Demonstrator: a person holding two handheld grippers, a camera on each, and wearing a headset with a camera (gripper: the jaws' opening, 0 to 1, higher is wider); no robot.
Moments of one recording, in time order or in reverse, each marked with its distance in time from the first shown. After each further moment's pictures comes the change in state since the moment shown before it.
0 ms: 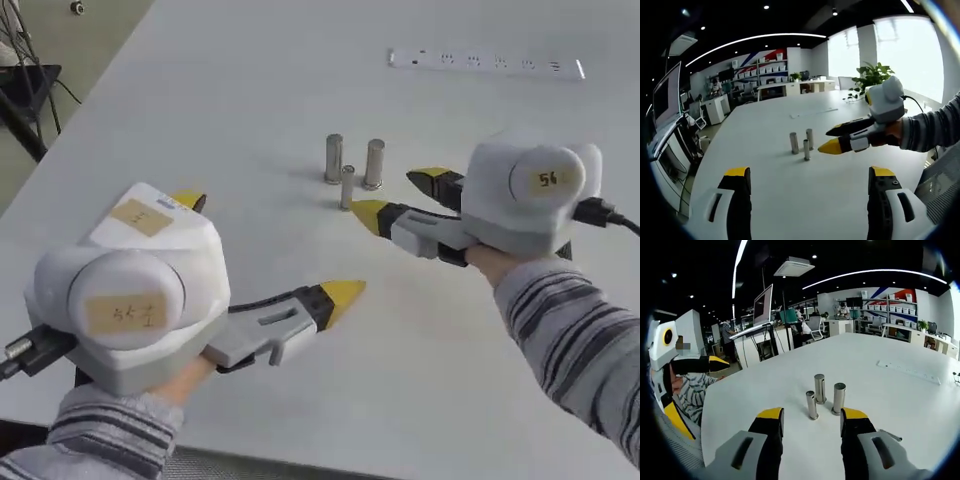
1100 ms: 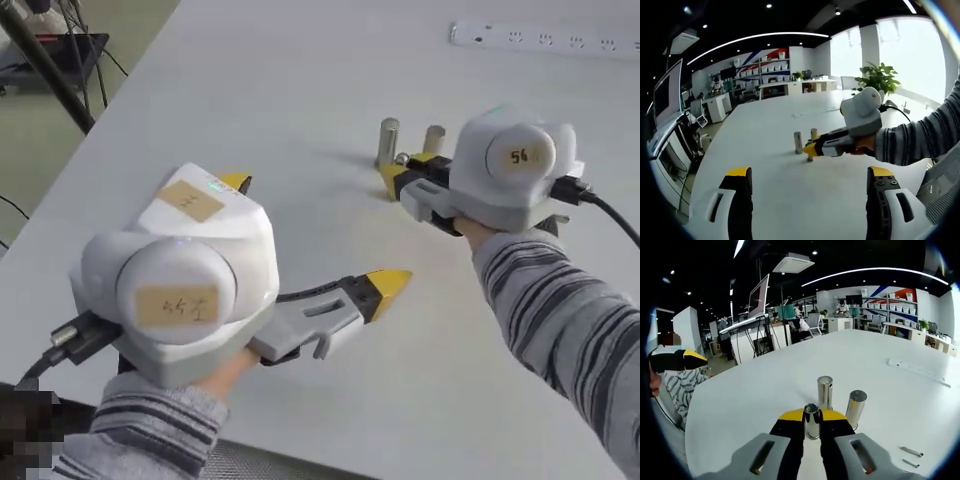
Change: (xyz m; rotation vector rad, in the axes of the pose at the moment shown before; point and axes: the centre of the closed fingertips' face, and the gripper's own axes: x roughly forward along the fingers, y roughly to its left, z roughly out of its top) left arm 0.005 0.011 -0.001 -0.014 0.006 0.012; right arm 0.059 0.002 -0.007 -0.016 0.027 -0.025
